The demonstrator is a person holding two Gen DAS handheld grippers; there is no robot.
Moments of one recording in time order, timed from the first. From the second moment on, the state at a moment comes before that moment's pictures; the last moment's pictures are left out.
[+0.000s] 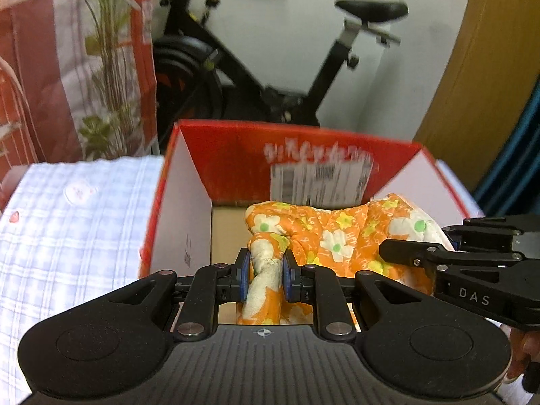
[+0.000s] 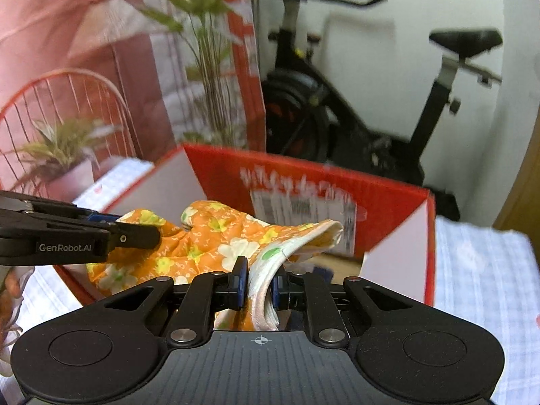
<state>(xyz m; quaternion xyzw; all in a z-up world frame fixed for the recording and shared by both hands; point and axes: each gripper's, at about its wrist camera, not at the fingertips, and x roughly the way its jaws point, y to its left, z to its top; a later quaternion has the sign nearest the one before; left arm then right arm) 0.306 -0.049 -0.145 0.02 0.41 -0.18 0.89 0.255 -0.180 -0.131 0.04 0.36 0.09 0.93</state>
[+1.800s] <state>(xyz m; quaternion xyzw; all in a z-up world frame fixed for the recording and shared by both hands) 0.139 0.011 -0.155 0.02 0.40 -0.25 0.88 0.063 -0.148 -0.140 0.04 0.36 0.08 0.93</state>
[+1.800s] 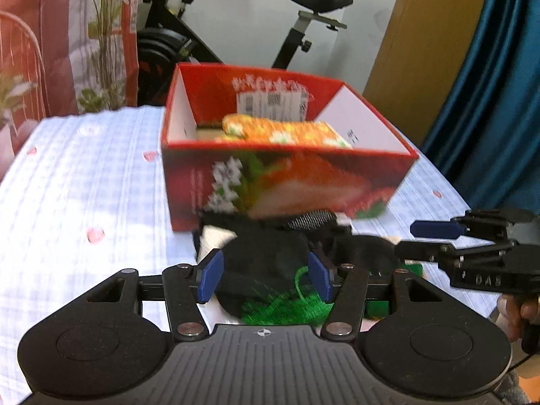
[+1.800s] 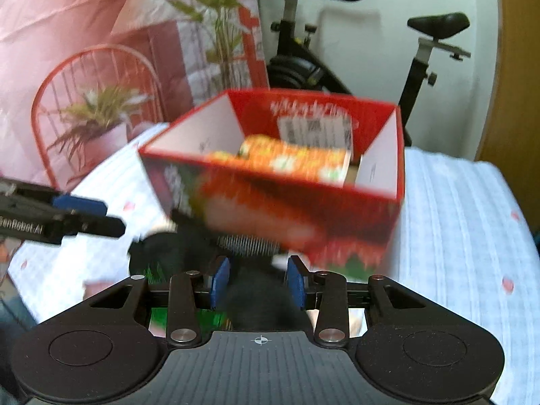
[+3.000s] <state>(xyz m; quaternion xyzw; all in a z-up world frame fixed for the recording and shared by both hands) 0.153 0.018 -0.178 -0.05 0.41 -0.19 0.89 0.104 -0.088 -0.186 0.02 0.38 0.16 0.91</state>
